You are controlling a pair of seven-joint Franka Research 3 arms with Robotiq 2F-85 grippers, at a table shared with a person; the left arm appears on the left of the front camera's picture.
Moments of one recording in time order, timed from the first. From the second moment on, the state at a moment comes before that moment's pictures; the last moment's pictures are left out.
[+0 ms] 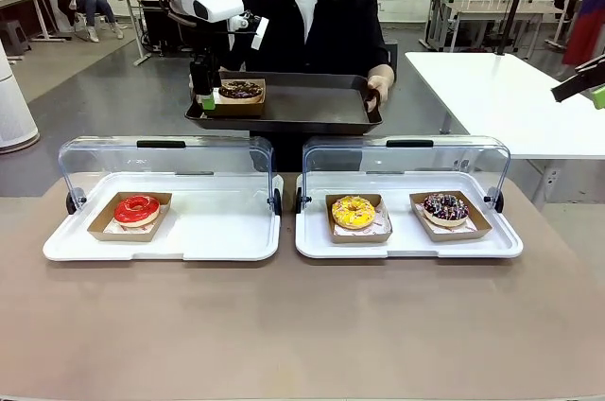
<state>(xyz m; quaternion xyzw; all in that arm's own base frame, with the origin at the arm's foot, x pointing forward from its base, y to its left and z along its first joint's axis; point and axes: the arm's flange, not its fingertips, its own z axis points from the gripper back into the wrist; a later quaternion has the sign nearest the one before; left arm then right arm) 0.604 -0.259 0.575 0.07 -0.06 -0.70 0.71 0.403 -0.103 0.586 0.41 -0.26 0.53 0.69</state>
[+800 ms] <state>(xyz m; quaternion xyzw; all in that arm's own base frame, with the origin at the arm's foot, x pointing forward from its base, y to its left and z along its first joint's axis) 0.490 -0.198 0.643 0.01 -0.06 -0.69 0.72 0.403 -0.103 0.585 0.41 -0.26 0.53 0.69</state>
